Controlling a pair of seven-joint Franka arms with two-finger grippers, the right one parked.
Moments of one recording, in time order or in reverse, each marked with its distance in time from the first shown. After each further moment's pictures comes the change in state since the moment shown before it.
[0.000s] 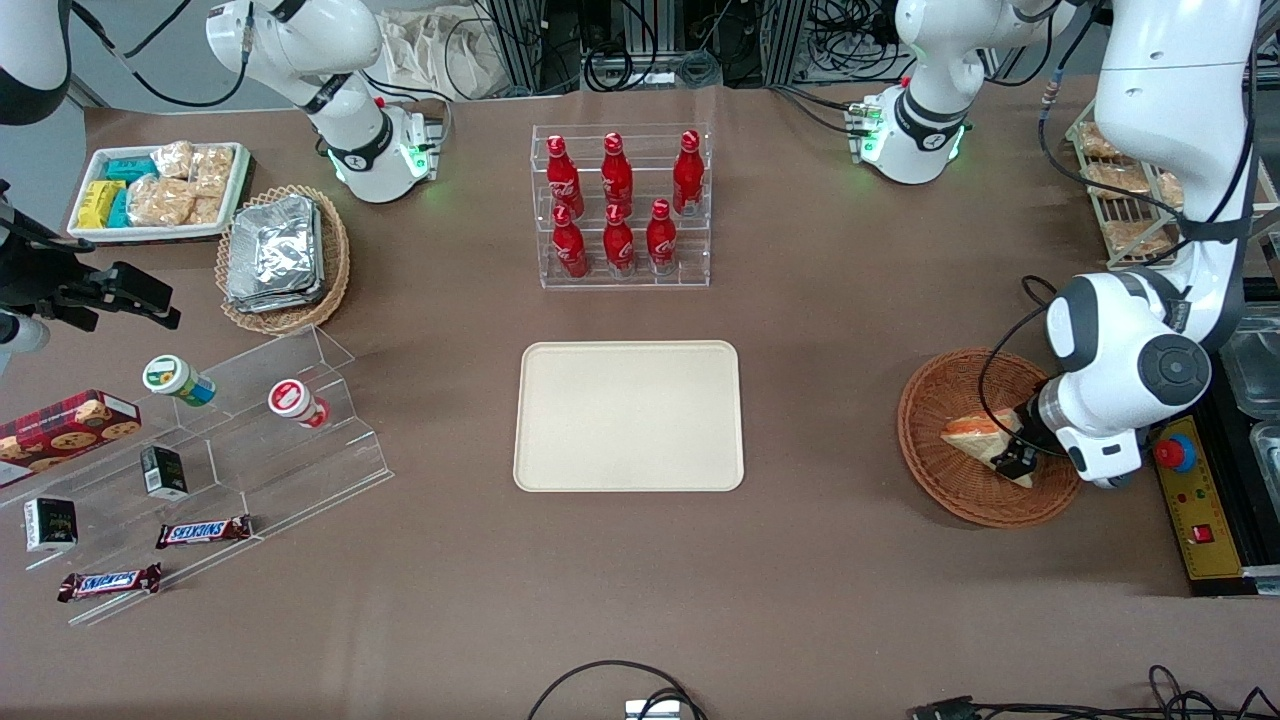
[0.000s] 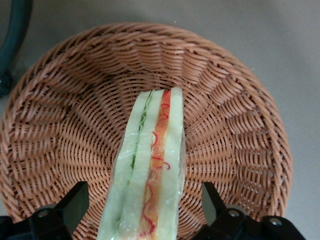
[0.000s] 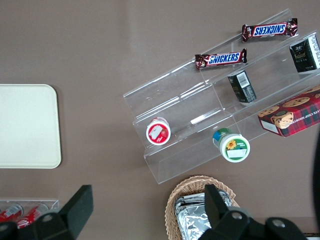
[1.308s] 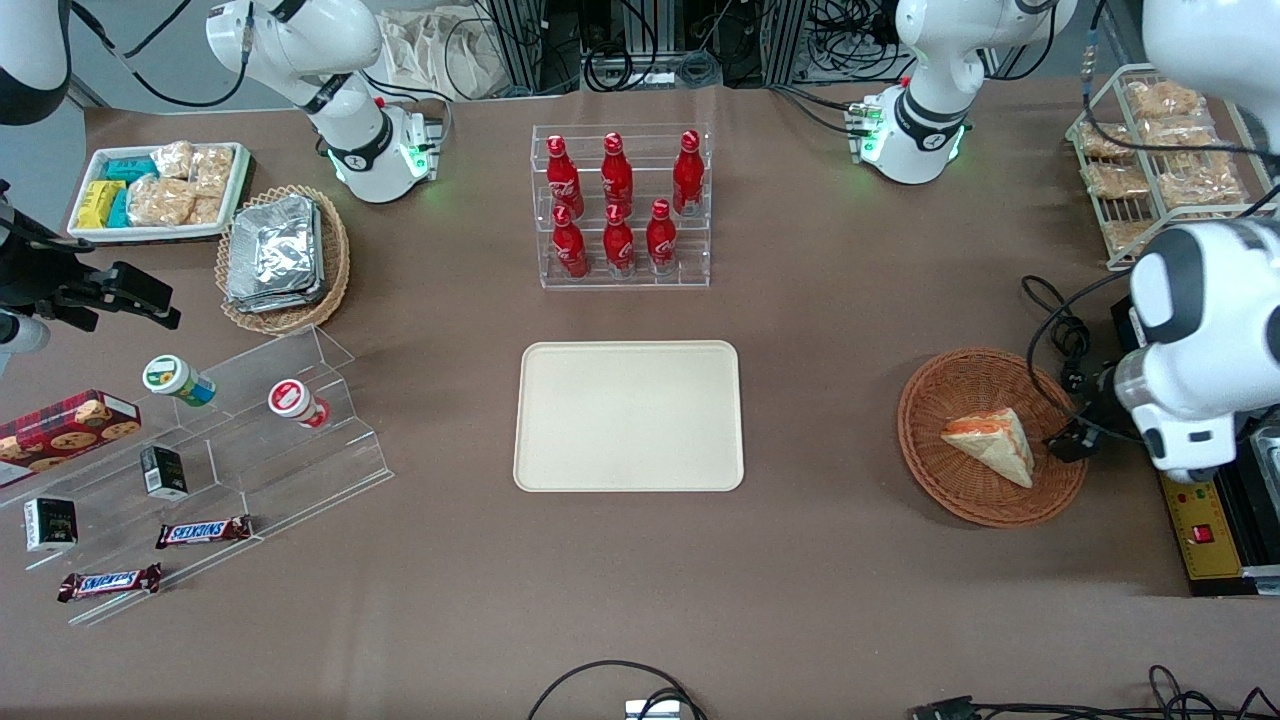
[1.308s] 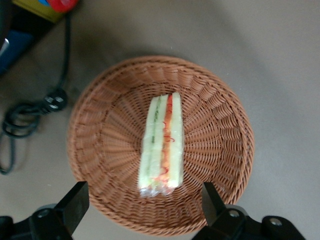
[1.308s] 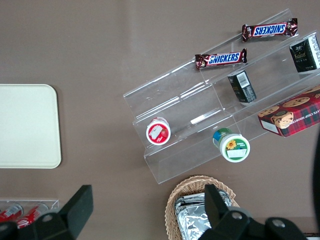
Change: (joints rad) arm 0.014 -0.086 -0.014 0.173 0.024 -0.308 0.080
